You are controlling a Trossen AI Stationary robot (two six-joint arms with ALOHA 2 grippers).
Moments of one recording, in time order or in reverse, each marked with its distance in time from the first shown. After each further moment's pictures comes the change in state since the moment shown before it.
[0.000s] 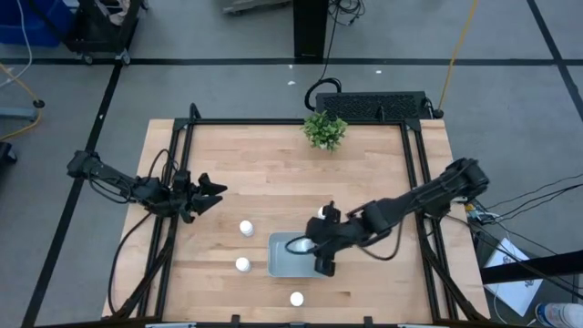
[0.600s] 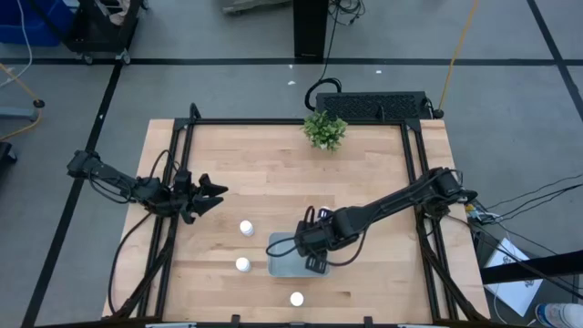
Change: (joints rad) left arm 0.000 0.000 0.000 -0.022 0.006 -0.011; right arm -0.058 0.224 0.093 -0.197 -0.105 0.030
